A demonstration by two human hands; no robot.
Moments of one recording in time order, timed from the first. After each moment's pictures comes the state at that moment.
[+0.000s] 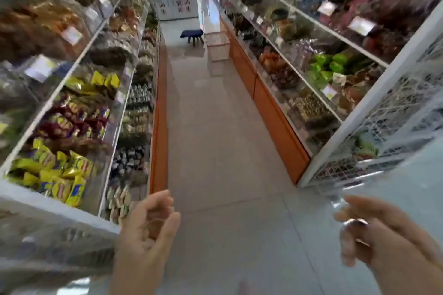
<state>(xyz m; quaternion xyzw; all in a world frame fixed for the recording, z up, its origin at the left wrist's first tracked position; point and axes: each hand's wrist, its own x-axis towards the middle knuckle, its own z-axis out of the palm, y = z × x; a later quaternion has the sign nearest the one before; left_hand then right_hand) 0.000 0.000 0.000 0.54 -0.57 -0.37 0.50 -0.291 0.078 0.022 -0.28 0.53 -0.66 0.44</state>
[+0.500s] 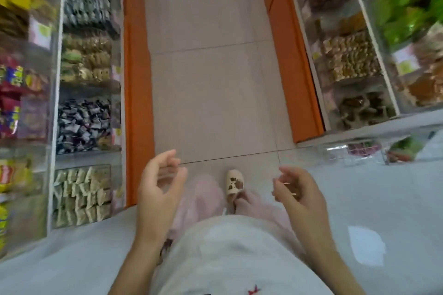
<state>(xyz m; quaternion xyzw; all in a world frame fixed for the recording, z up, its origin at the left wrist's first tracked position) -0.098 -0.292 -0.096 0.69 -0.47 -0.44 0.34 -0.318 -0.238 -0.105 -0.32 0.74 -0.37 0.45</state>
